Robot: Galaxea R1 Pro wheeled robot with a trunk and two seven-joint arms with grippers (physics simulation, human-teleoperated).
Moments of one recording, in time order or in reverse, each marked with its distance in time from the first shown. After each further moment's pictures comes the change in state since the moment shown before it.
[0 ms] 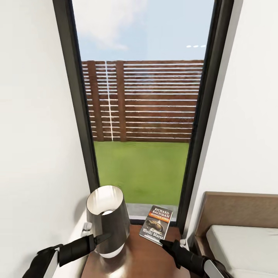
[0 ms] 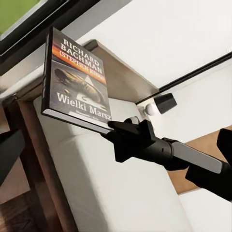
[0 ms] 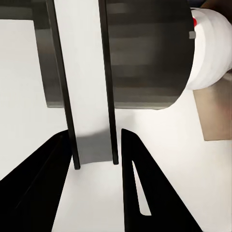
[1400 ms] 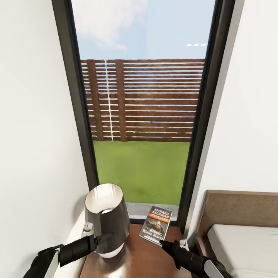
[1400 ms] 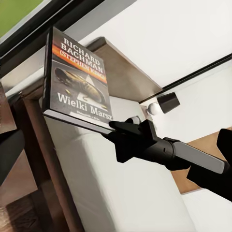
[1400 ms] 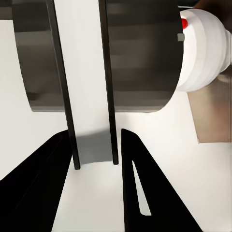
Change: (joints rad) left arm 0.000 -0.003 -0.003 0.005 -0.001 -0.003 0.008; right arm 0.000 0.000 0.003 0.001 0.003 0.007 0.000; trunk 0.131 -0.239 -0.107
